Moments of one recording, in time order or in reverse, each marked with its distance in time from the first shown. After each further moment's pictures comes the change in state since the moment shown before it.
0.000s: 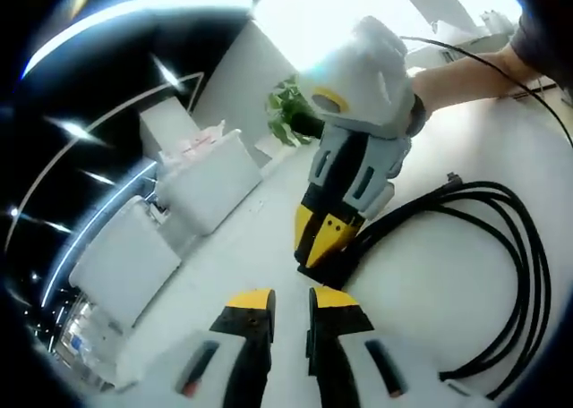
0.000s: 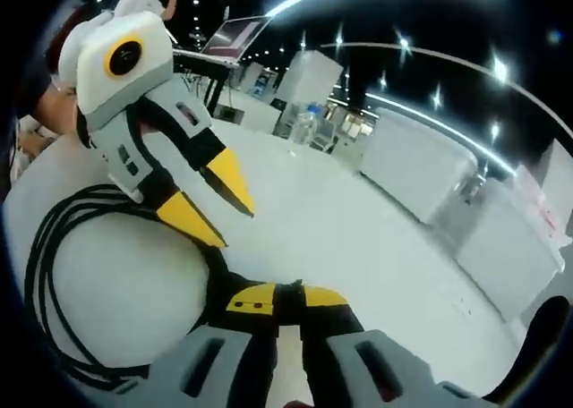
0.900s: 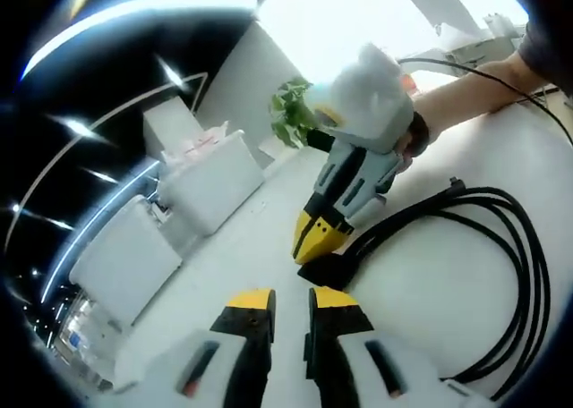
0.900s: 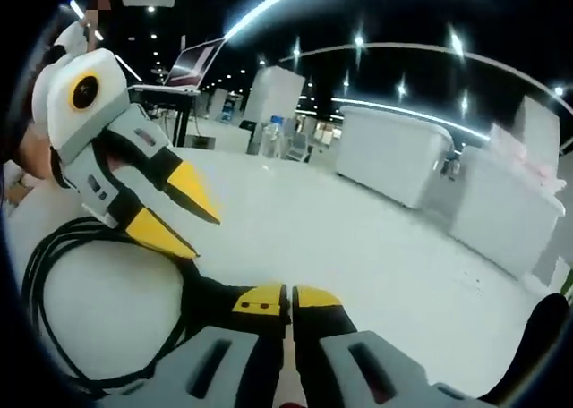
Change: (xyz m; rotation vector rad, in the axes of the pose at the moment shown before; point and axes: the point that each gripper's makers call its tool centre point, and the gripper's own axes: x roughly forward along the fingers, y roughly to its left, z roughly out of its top) left arm 0.001 -0.001 0.002 -0.014 -0.008 0.013; right arm 0.006 -0.014 -0.008 0.177 -0.053 -0.084
